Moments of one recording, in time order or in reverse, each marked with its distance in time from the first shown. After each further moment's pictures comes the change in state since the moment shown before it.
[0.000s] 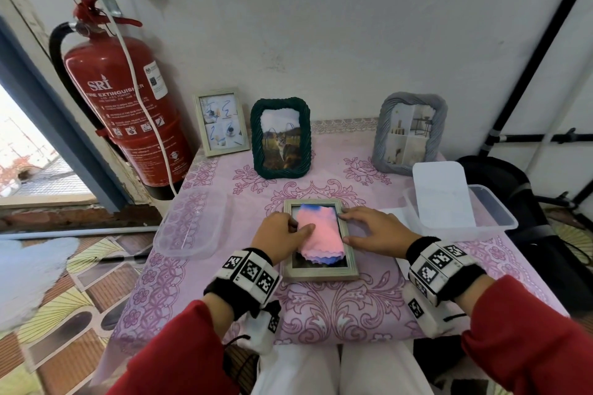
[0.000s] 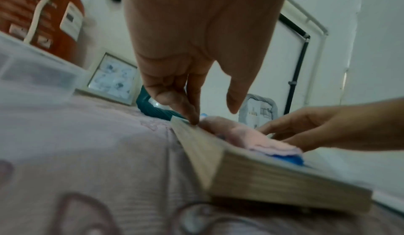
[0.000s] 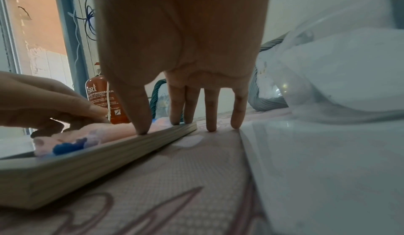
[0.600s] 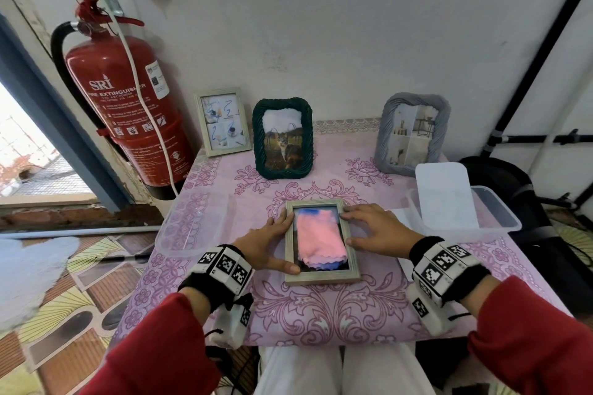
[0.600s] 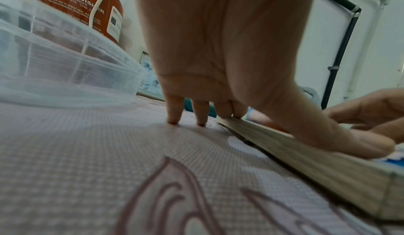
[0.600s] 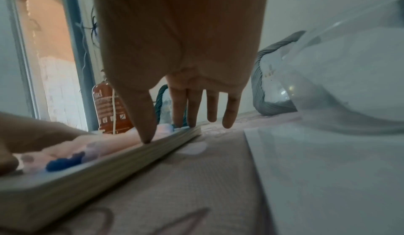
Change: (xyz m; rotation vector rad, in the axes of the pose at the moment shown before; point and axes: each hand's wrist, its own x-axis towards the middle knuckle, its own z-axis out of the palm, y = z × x) left_hand 0.000 -0.038 -0.027 0.172 -0.516 0.129; right_hand 0.002 -0.004 -0.003 -0.085 -0.028 -0.011
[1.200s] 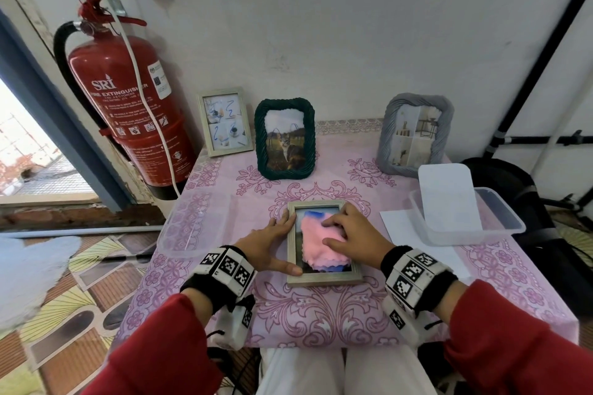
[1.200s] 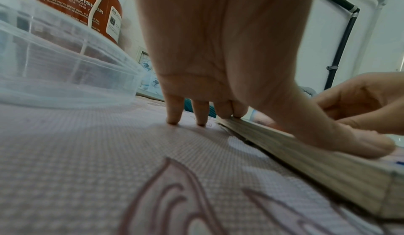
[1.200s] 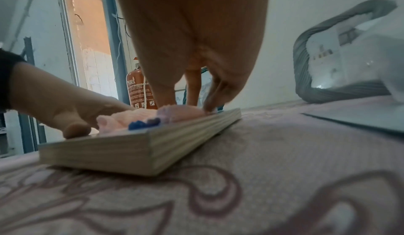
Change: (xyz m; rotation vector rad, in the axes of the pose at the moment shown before) left_hand 0.000 0.000 0.001 0.000 0.007 0.004; right_hand 0.013 -0.038 0.026 0.188 0.159 -0.040
